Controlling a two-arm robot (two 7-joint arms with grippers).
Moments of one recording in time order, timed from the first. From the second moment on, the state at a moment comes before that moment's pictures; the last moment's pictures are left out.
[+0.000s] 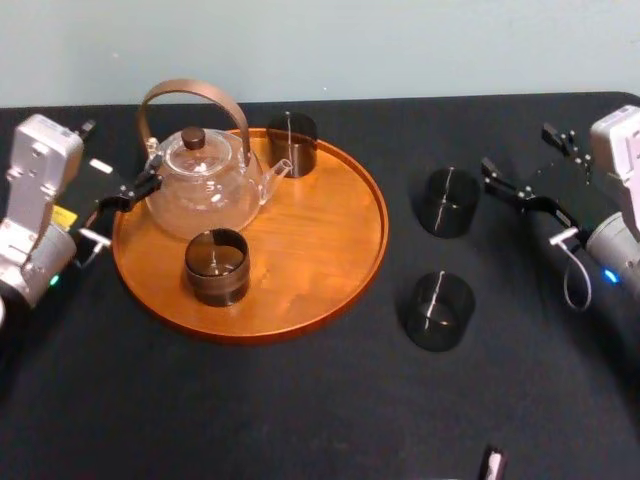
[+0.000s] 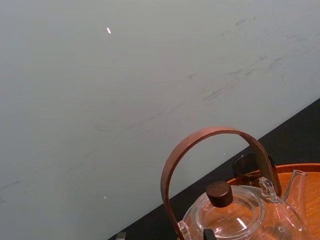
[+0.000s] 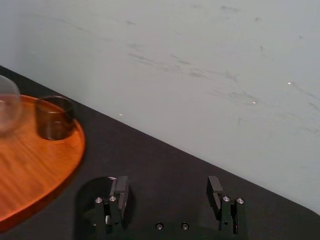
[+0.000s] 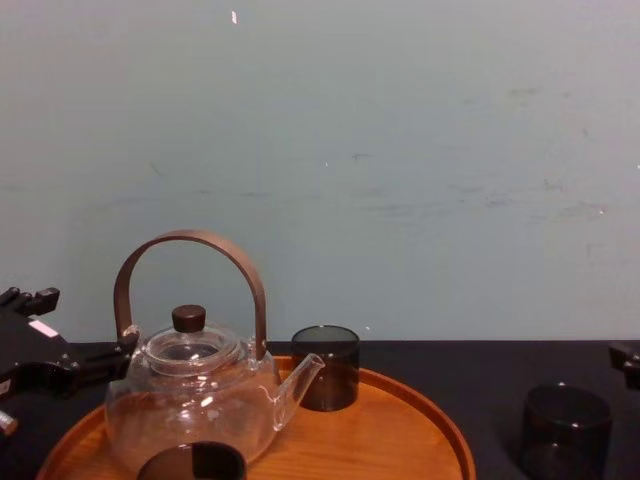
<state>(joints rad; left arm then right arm) -0.20 0.60 0.45 -1.41 -0.25 -0.12 0.03 0.16 0.60 -0.40 -1.44 0.32 -0.12 0.09</state>
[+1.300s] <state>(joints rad) -0.20 0.60 0.45 -1.41 -0.25 -0.12 0.03 -0.23 0.67 -0.28 -1.84 0.37 -0.02 0.16</state>
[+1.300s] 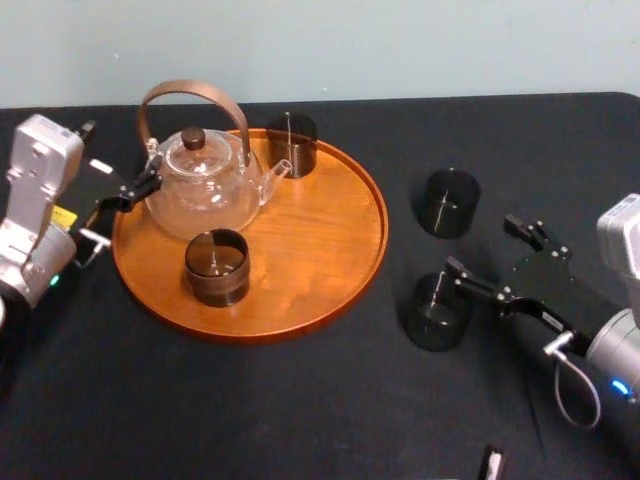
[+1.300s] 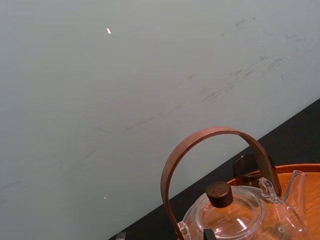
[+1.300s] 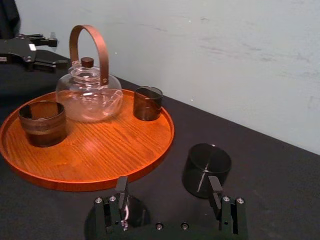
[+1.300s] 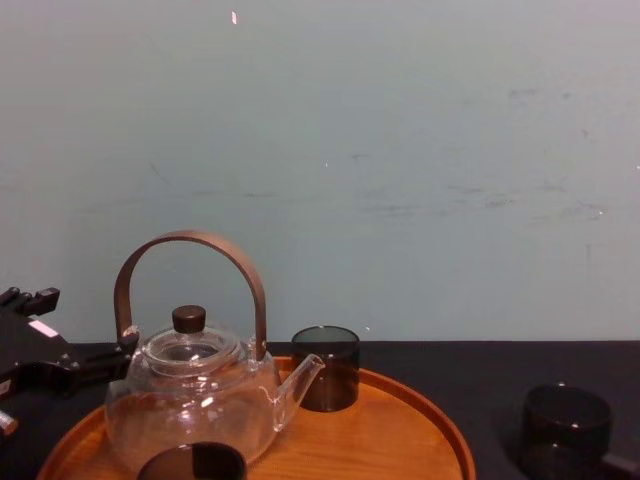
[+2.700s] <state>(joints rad) -0.20 0.60 0.45 -1.41 -0.25 -0.12 0.03 -0.24 0.59 -0.27 -1.84 0.29 0.03 0.27</state>
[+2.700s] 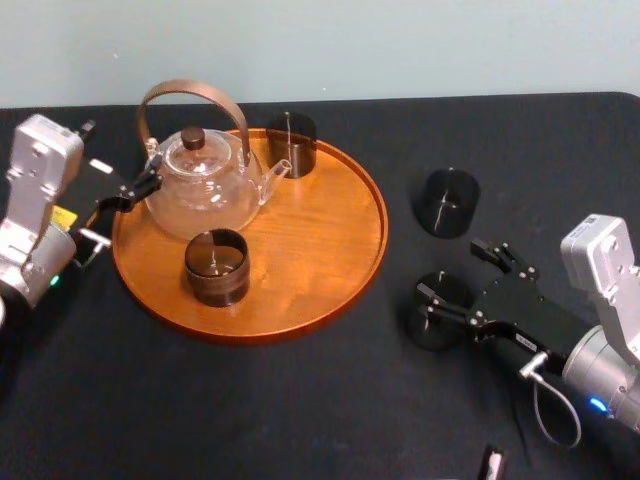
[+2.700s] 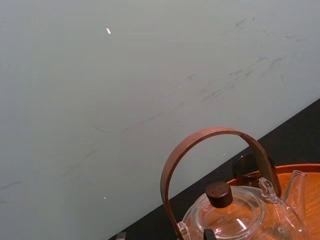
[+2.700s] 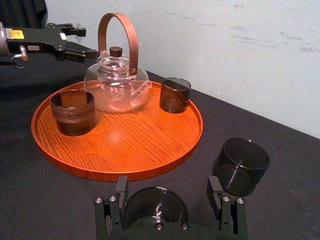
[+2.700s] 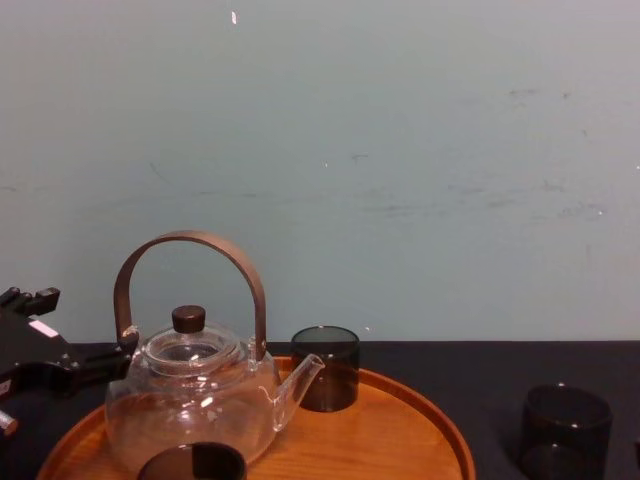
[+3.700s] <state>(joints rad) -0.20 0.60 0.45 -1.41 -0.25 -0.12 0.03 -0.23 0.52 -0.25 -1.80 0.24 0.05 0.34</state>
